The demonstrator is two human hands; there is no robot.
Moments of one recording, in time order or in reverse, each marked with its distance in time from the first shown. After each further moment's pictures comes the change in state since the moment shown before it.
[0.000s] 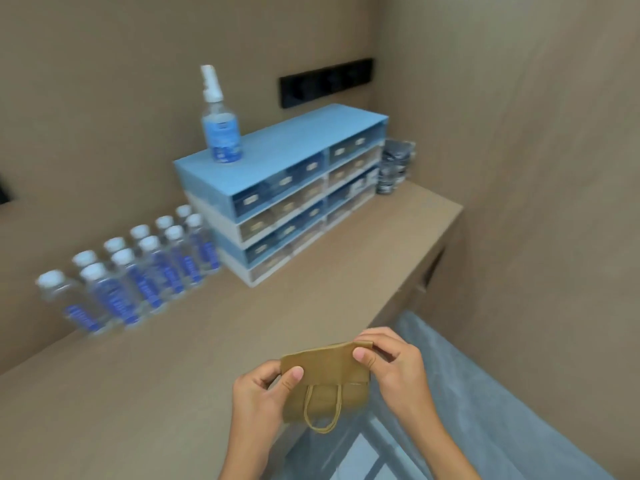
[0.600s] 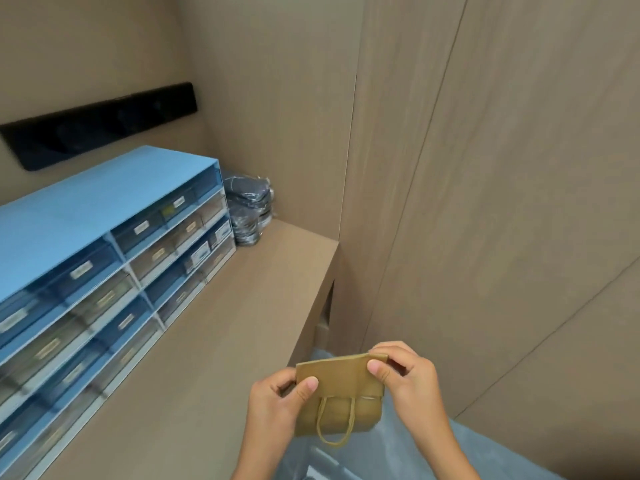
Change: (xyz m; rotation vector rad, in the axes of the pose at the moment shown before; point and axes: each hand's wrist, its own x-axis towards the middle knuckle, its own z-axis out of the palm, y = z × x) left_hand 0.211 0.014 0.321 0.041 -0.491 0.039; right_hand 0.180 0.064 -0.260 -0.152 0.427 0.084
